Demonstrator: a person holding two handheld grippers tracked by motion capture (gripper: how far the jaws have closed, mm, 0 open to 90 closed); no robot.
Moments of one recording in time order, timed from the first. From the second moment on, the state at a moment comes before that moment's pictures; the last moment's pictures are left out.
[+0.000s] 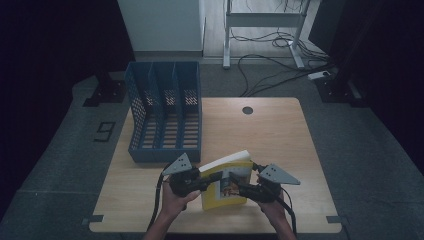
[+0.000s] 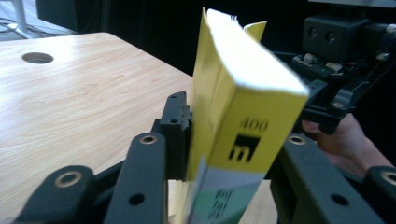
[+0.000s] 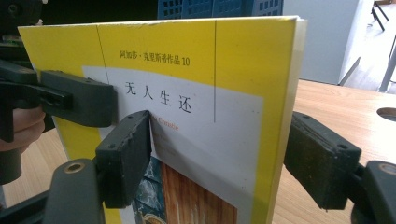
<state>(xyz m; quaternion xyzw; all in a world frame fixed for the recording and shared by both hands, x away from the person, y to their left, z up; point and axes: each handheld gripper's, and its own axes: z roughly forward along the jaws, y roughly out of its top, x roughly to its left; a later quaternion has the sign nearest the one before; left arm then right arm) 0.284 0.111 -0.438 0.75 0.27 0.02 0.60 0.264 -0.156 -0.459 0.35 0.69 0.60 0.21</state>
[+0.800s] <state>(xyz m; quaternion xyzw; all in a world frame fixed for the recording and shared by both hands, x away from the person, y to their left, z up) 0.283 0.127 -0.441 0.71 0.32 0.07 0.63 0.268 -0.174 -0.465 0.37 0.67 0.61 0.20</state>
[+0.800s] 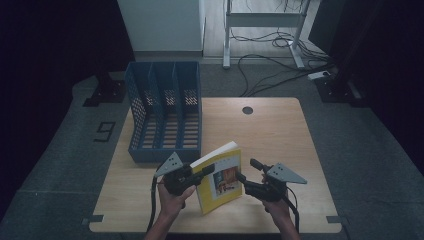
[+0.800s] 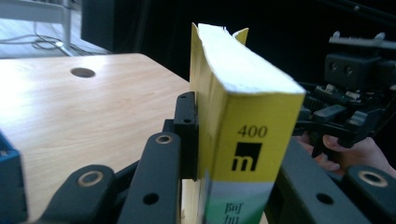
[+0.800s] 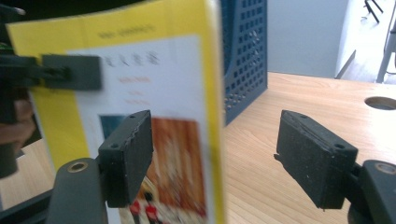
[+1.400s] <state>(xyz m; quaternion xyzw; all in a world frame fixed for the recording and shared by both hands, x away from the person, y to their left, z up) 0.277 0.150 -0.438 0.68 0.34 0.07 0.64 0.296 -0.194 -0.514 0.46 0.70 0.52 0.20</state>
